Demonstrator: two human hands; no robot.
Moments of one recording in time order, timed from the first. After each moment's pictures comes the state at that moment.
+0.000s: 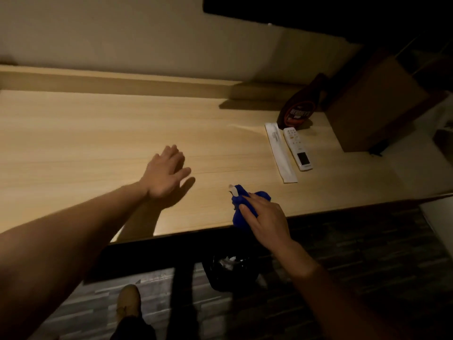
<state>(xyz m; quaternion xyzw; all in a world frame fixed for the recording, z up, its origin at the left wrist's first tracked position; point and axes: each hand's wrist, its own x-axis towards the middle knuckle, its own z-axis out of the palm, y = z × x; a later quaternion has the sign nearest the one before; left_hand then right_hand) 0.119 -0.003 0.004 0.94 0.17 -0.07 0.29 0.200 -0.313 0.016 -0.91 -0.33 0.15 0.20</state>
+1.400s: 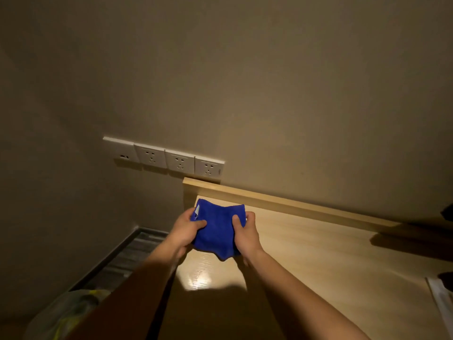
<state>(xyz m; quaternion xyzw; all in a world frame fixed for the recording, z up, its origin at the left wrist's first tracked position) -0.041 0.388 0.090 0.48 0.48 0.10 0.73 0.091 0.270 0.097 -0.78 -0.13 0.40 0.47</state>
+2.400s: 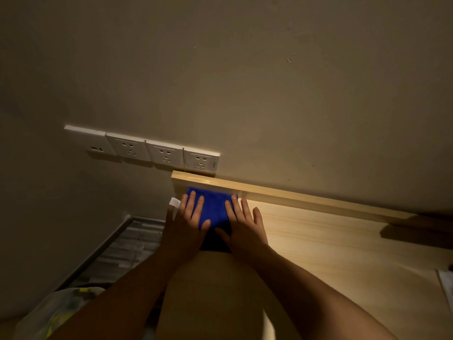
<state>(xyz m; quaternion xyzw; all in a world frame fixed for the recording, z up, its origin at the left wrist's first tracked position) -0.021 0.421 -0.045 0.94 0.30 0.04 0.14 0.137 0.287 0.006 -0.84 -0.53 0.14 -0.02</state>
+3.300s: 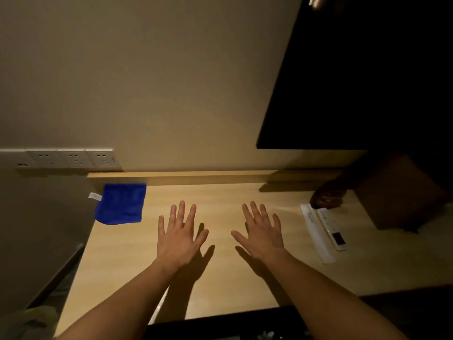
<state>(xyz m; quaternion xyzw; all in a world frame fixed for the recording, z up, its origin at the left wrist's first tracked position) 0.053 0.119 0.109 0.94 0.31 -0.06 0.13 0.222 -0.069 0.131 -0.92 -0.38 0.13 -0.01</state>
